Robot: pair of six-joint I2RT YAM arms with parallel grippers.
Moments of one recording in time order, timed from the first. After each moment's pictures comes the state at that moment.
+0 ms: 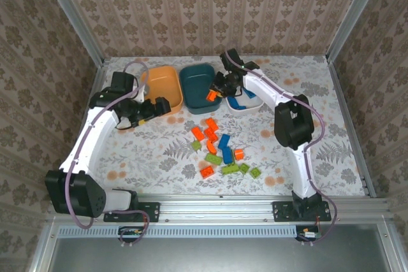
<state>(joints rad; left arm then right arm) -0.19 1.30 1.22 -1.01 0.42 -0.39 0.43 2.23 1.97 -0.75 -0.29 0.91</state>
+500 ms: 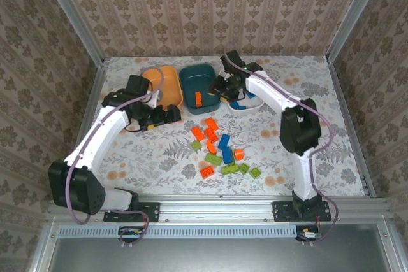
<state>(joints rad) -0.34 1.37 1.20 -1.01 0.39 -0.39 0.44 2.03 1.81 -0.84 -0.26 0.80</state>
